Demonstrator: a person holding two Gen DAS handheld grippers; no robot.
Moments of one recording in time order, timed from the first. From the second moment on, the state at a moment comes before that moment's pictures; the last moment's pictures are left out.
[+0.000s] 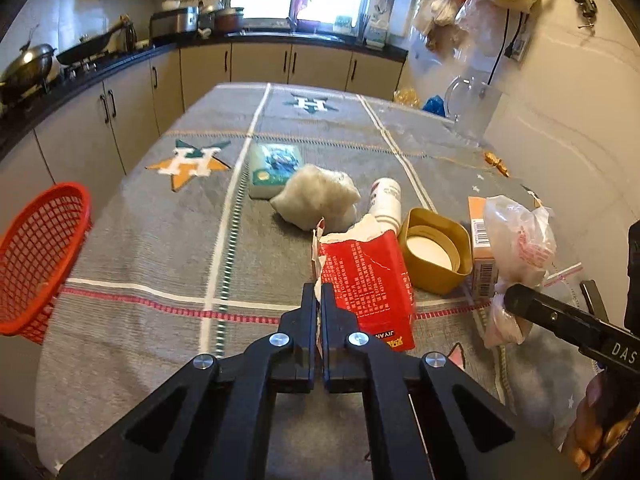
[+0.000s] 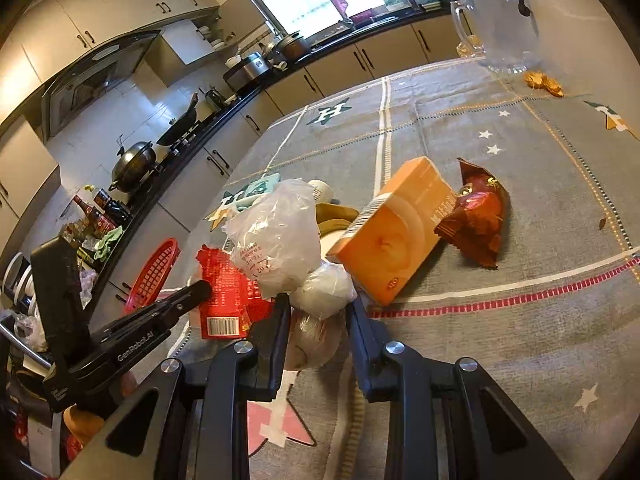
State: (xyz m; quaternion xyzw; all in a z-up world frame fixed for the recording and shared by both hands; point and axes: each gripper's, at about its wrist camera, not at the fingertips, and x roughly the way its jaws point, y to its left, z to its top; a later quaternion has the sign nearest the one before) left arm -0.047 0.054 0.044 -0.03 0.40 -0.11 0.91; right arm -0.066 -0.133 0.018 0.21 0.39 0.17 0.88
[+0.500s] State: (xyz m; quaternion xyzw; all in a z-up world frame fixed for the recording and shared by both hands) left arm -0.059 0.061 0.053 -0.02 0.37 -0.10 0.92; right arm -0.068 -0.122 0.022 0.19 0.38 0.18 0.89
